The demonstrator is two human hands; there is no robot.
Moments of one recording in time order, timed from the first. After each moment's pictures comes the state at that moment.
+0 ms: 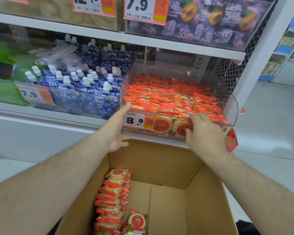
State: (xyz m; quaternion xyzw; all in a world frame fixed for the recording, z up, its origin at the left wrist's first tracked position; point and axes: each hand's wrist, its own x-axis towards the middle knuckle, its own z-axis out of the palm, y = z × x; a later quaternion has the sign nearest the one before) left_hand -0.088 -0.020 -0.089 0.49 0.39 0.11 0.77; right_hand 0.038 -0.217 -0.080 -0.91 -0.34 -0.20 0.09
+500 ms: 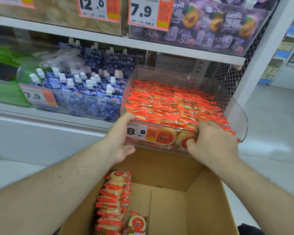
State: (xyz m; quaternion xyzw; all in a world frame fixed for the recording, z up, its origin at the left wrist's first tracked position) left_hand -0.104 -0.042 -0.086 0.45 0.40 0.11 0.79; right_hand 0.006 -0.230 -0.060 -0.93 -0.30 -0.20 0.07
